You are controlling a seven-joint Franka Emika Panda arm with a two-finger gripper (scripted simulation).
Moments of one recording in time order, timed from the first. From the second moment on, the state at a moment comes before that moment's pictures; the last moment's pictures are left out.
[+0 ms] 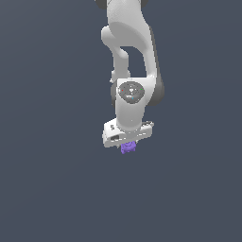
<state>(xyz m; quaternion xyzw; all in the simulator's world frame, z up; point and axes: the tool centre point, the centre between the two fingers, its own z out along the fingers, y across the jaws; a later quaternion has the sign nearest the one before) 0.042 0.027 0.119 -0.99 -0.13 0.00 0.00</state>
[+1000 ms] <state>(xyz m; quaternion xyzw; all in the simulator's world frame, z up) 0.084 -0.036 0.316 -0.99 -0.13 0.00 0.00</state>
